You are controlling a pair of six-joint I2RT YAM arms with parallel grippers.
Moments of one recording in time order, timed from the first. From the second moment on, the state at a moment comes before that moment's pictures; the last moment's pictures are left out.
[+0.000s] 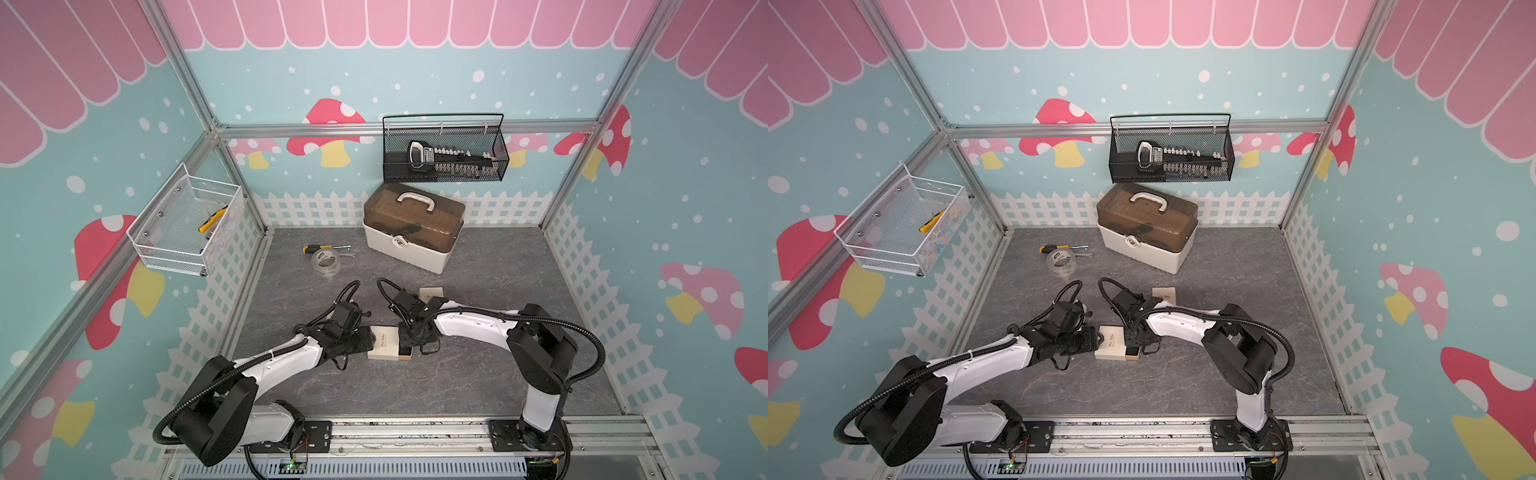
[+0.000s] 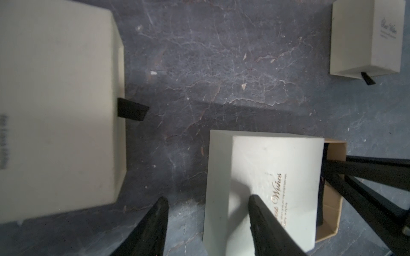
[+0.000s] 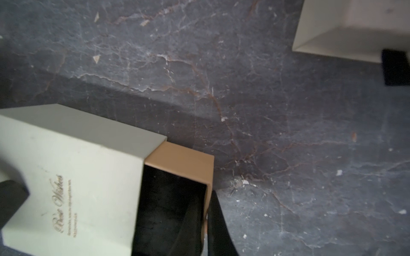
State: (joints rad) left arm -0.55 1.32 0.57 -0.27 0.11 -0.66; right arm 0.90 1.84 1.22 -0.69 0.09 0.72
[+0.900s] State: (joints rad) left arm -0.55 1.33 0.57 -0.26 0.11 -0.65; right arm 0.89 1.80 1.17 -0.70 0.12 0.73
